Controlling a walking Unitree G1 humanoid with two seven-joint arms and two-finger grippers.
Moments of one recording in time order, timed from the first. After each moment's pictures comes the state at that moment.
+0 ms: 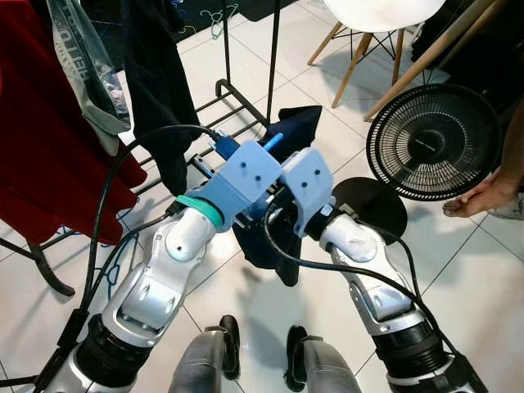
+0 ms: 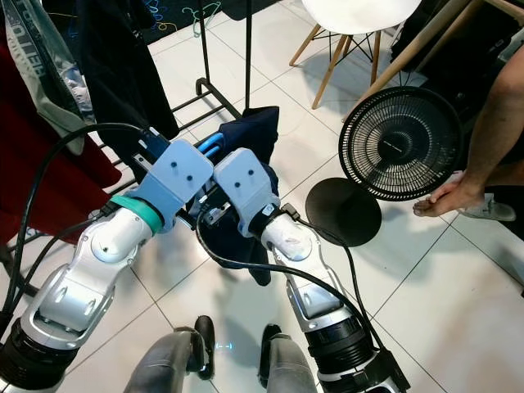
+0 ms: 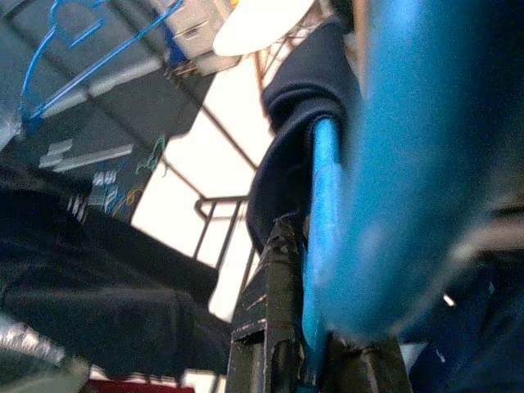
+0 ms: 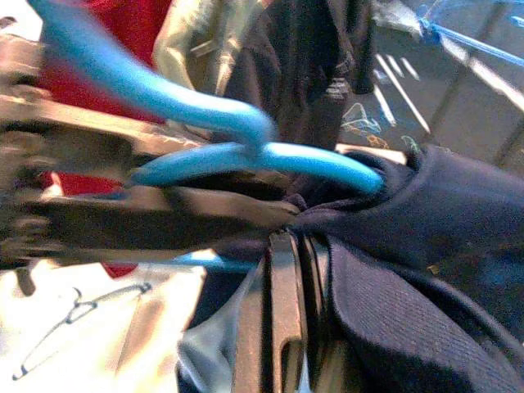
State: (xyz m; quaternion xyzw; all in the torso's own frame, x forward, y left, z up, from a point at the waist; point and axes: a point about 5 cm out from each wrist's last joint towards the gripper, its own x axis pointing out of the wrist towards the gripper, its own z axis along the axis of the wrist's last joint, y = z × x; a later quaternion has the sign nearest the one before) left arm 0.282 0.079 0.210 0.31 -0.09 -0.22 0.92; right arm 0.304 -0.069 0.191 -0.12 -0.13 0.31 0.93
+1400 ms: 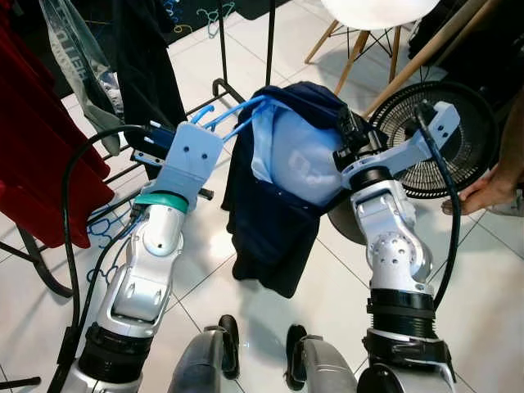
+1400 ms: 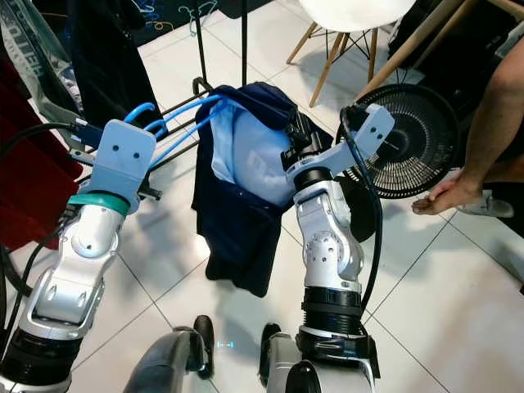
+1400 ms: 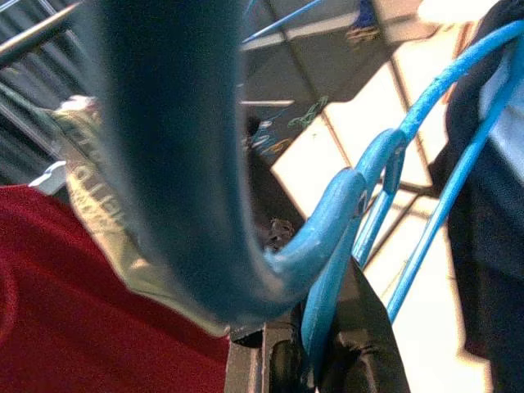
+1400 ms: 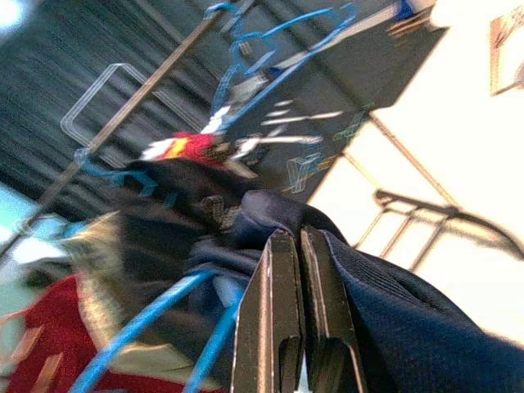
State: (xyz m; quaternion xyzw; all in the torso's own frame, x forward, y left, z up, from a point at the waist) left arm 0.309 0.137 0.215 0.25 -0.11 0.08 0.96; right arm 0.336 -0.123 0.226 0.40 -0.12 0.13 0.90
